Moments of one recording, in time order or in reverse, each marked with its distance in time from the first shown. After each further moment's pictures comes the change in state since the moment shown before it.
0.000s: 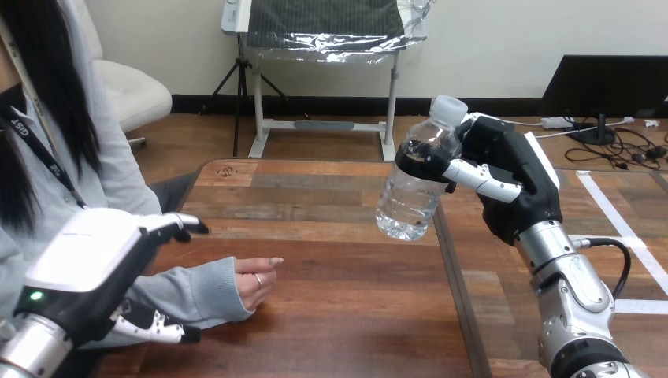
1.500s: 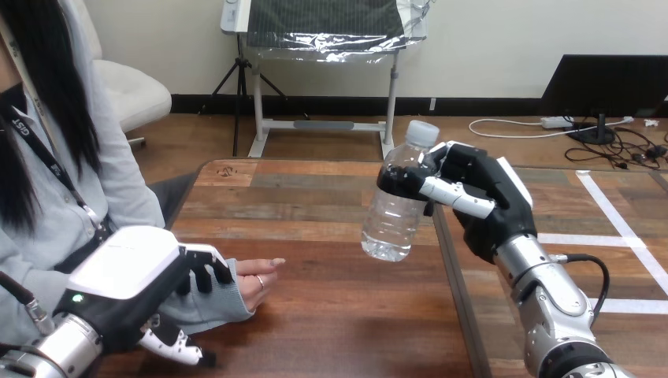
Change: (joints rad) left arm -0.070 0.069 -0.174 0.086 -0.022 0.011 -0.023; right arm -0.009 0.024 0.039 0.062 -0.064 0.092 -0.081
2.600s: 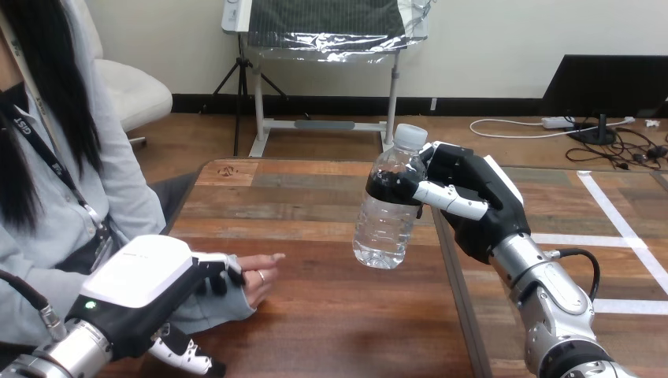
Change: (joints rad) left arm 0.003 0.007 -0.042 -0.003 0.020 -0.009 0.021; right arm -0.007 -0.002 -0.004 0.006 0.018 0.001 0.120
